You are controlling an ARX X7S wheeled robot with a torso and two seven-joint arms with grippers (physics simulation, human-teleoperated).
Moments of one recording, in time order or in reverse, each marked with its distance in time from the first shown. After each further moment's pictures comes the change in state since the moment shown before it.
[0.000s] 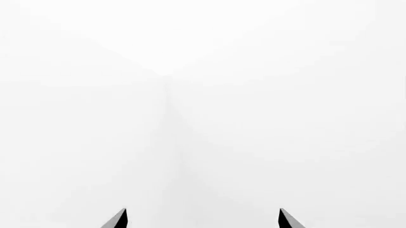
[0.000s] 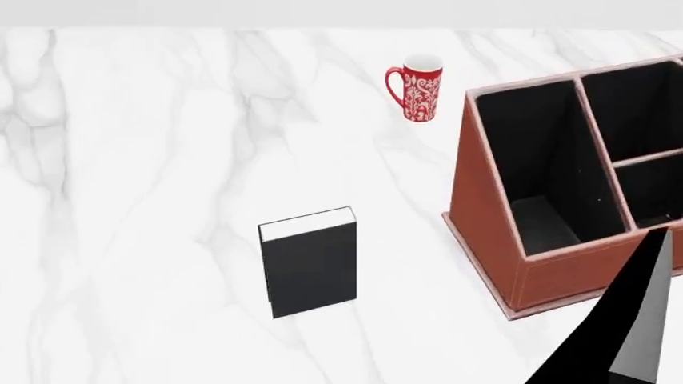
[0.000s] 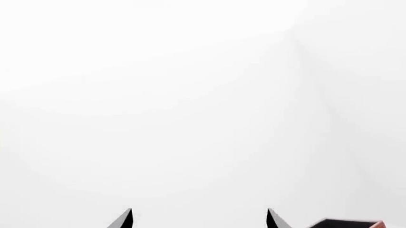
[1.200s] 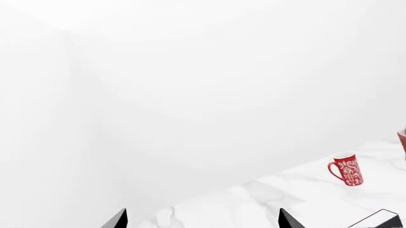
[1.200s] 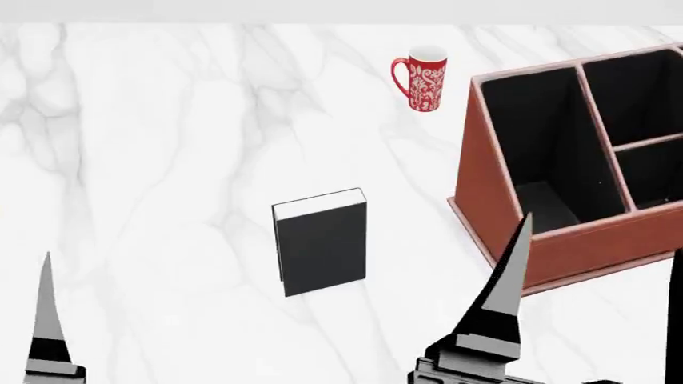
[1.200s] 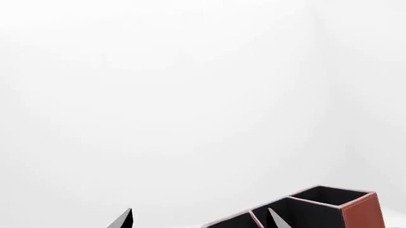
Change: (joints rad) left arm -0.711 0.287 0.560 -0.050 0.540 -0.725 0.559; right arm -0.072 -0.701 0.458 0.044 -0.015 0.691 -0.668
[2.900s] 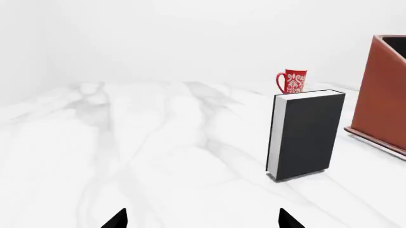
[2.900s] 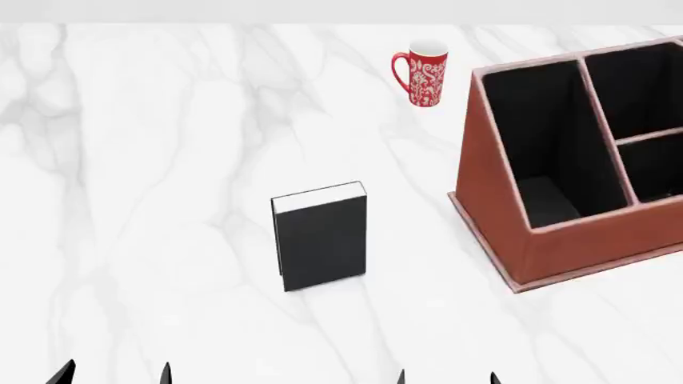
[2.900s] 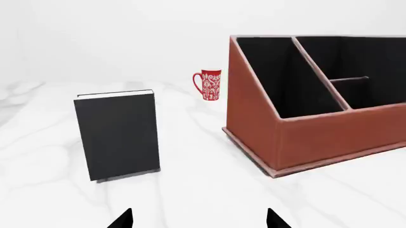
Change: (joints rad) left arm 0.031 0.061 -0.123 -0.996 -0.482 0.674 -0.143; right arm -0.056 -0.422 0.068 1.001 -0.495 -0.425 -0.651
